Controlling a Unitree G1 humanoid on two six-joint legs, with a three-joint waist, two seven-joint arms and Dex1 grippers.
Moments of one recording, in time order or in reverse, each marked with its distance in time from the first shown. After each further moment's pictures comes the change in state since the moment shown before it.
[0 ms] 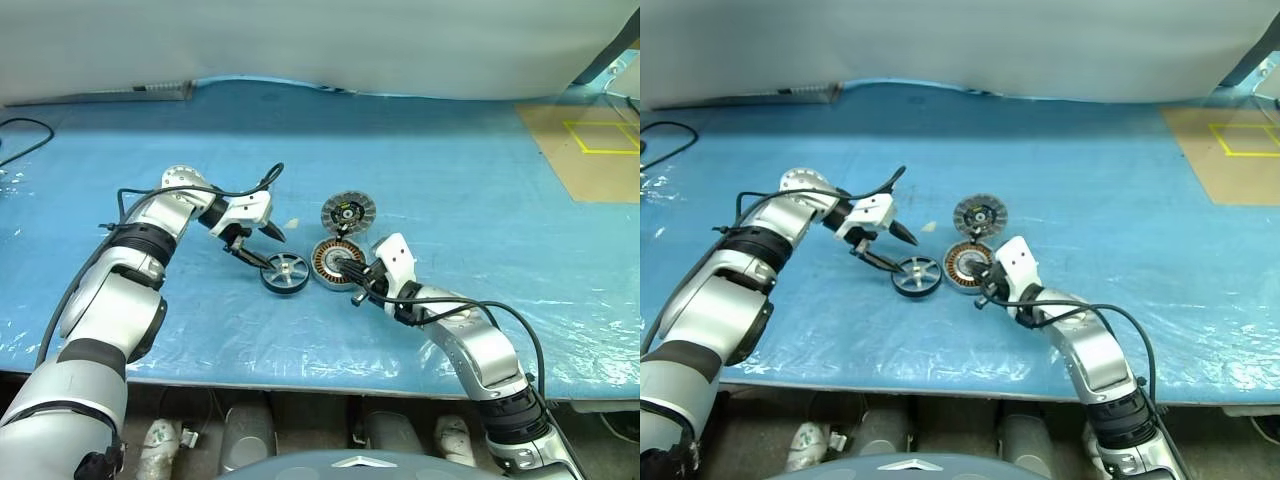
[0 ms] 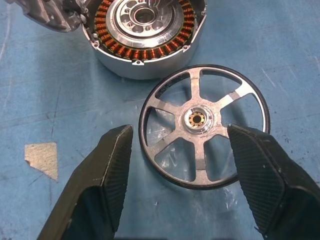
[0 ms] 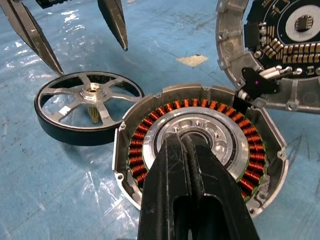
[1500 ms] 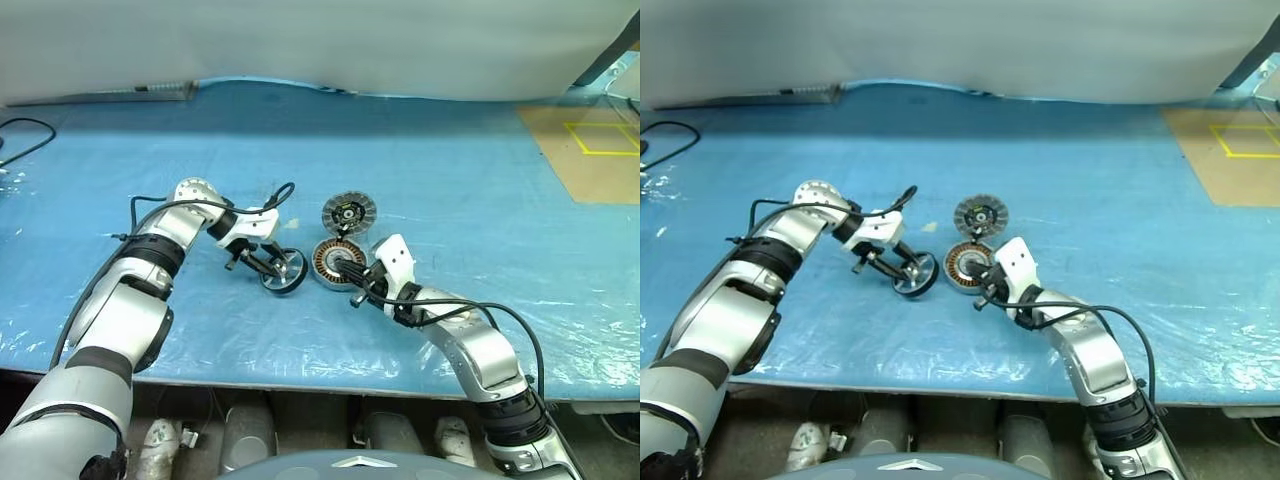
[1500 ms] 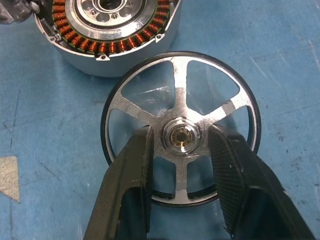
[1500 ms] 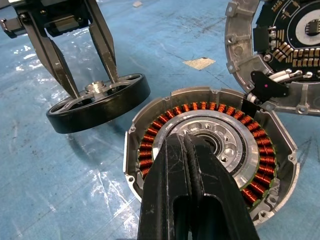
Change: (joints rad) left arm 0.070 -0.008 0.032 -0.090 0.083 0.001 0.000; right arm 0.004 0.002 -0.005 -0.016 0.014 -0.002 0.024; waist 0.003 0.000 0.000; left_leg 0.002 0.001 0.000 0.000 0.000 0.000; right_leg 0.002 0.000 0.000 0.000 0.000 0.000
